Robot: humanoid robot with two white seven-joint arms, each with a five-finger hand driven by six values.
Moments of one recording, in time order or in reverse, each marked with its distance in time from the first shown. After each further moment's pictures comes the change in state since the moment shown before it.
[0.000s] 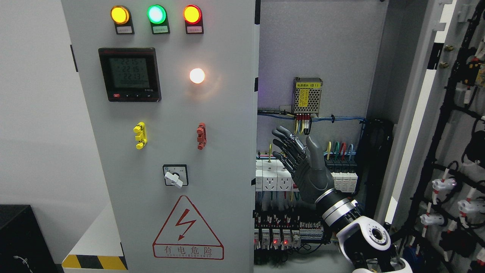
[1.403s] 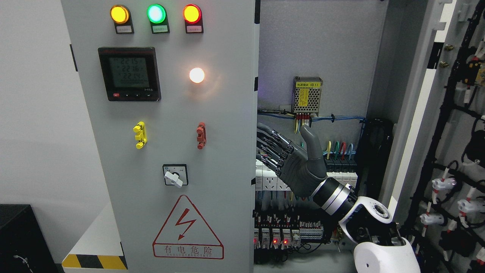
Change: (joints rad) left arm 0.001 -0.040 -0.006 -0.003 0.002 -0.005 -0.005; right arm -0.096 -0.003 -0.048 0.150 -0.081 0.086 0.350
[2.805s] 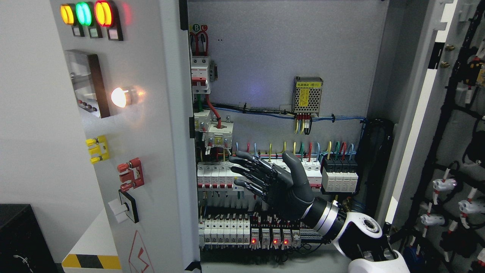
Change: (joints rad) left arm 0.000 -0.004 0.000 0.000 0.000 -0.003 0.000; right arm 0.101 -0.022 0.102 -0.070 -0.006 -0.004 0.083
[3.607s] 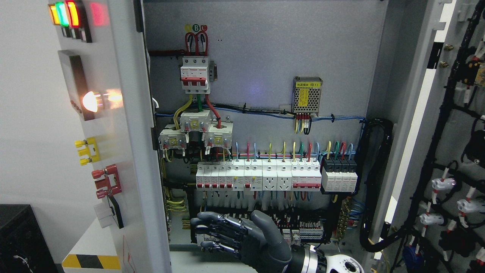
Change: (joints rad) left arm 0.000 0.000 0.000 0.000 0.000 0.004 0.000; right arm 0.180 -0.013 0.199 -0.195 -0.017 -0.002 0.065
